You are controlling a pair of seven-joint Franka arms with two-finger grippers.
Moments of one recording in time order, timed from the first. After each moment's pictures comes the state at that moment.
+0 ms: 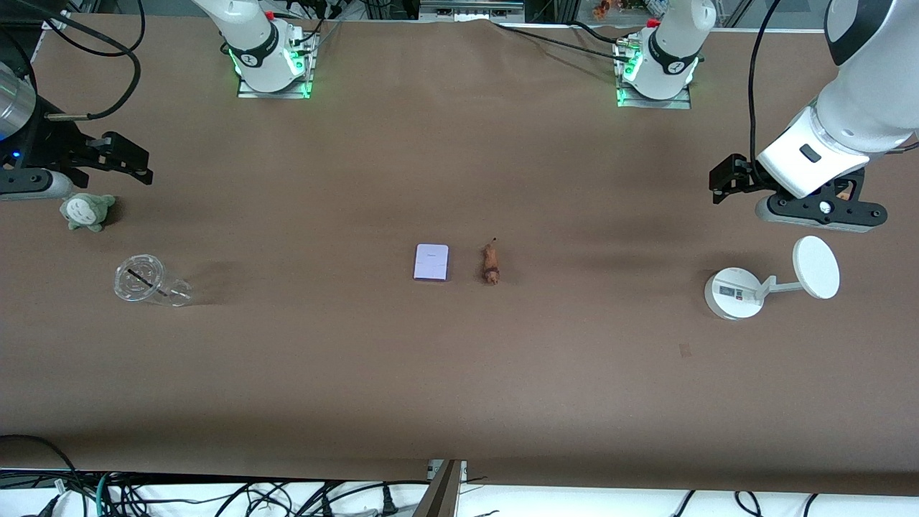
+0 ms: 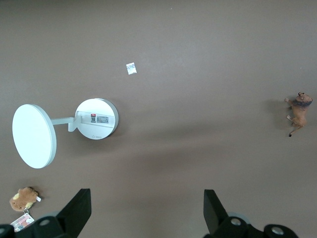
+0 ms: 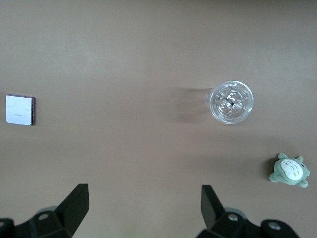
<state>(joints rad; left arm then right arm) 0.04 0.12 -0.24 -1.51 0.08 1.57 -0.06 -0.02 0.05 0.09 -1.53 0.00 1.56 0.00</state>
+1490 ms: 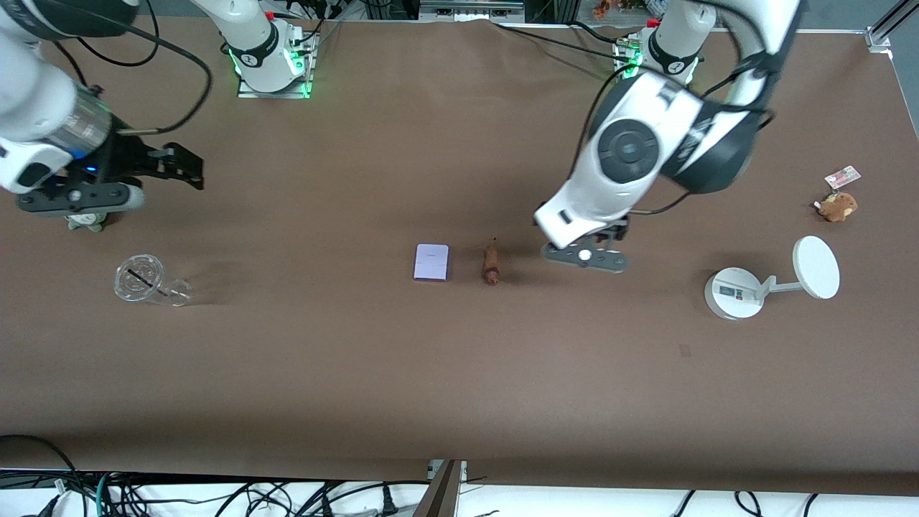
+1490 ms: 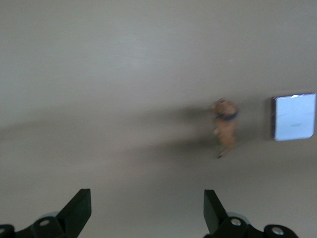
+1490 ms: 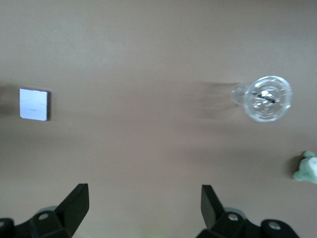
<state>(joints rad) -0.32 0.46 -0.26 -1.52 0.07 1.86 -0.45 0.11 0.11 0.10 -1.53 0.00 1.57 0.16</state>
